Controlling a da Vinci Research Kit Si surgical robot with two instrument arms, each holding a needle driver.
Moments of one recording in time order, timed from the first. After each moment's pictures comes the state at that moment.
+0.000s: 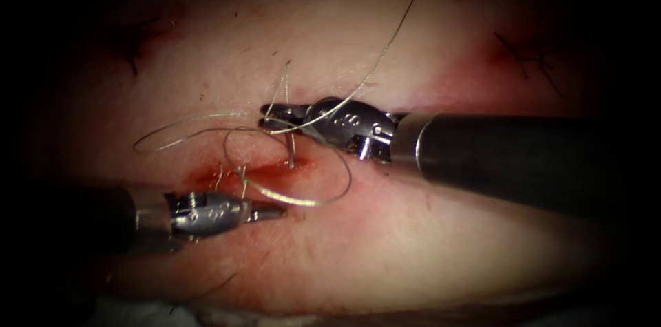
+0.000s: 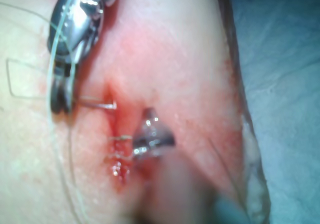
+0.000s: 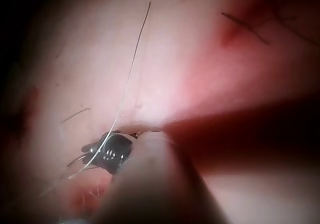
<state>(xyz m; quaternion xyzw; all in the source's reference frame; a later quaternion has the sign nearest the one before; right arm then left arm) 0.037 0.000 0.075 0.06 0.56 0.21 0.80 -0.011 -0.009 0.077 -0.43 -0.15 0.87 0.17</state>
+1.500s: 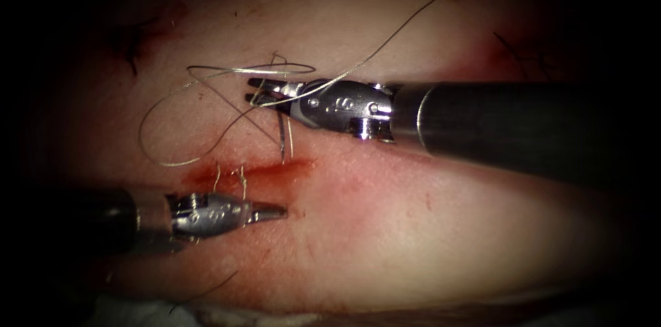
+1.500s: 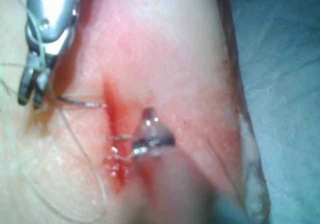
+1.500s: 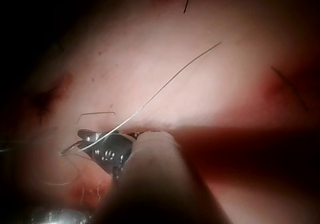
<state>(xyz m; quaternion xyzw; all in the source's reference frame) 0.038 0.001 0.071 -0.07 0.57 0.06 0.81 -0.011 -0.009 0.077 -0.43 -0.15 0.88 0.17</state>
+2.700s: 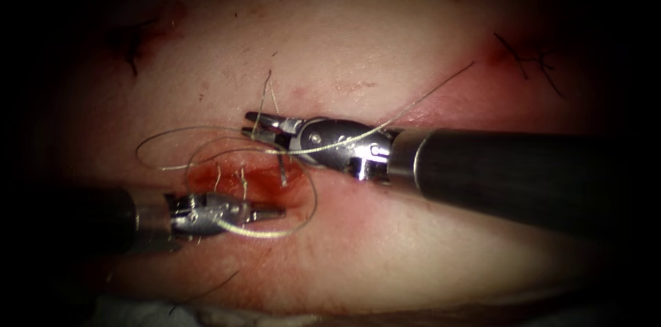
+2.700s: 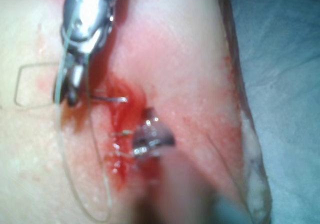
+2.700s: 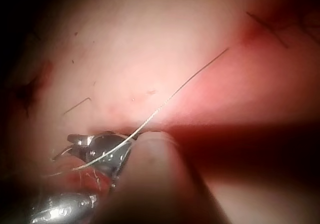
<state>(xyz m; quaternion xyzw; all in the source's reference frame) 0.037 -0.004 0.073 0.04 0.55 0.17 0.82 -0.011 -0.009 0.078 -0.43 -0.15 0.88 0.17</state>
